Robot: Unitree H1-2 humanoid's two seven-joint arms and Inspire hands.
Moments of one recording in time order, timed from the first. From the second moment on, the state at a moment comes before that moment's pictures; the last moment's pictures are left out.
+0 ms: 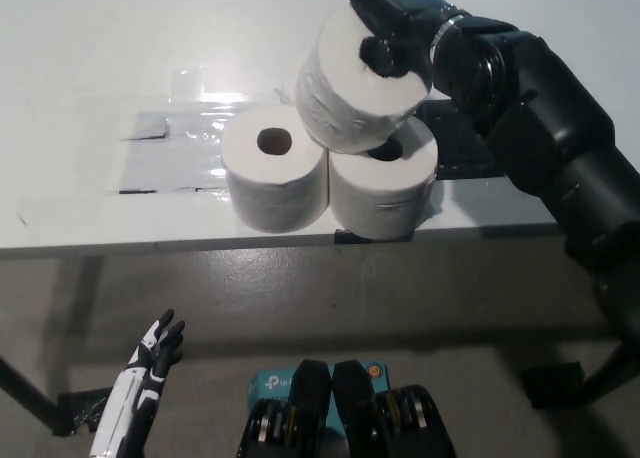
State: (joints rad) left_arm 0.15 0.12 -0.02 -0.22 0.07 0.02 -0.08; right_arm -1.28 -0.18 0.48 0.92 -0.61 -0.04 0.24
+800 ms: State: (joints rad) left_arm 0.13 0.14 -0.05 -0.21 0.09 0.00 -0.08; right_arm -1.57 -0.13 0.45 1.10 -0.55 -0.01 0.41
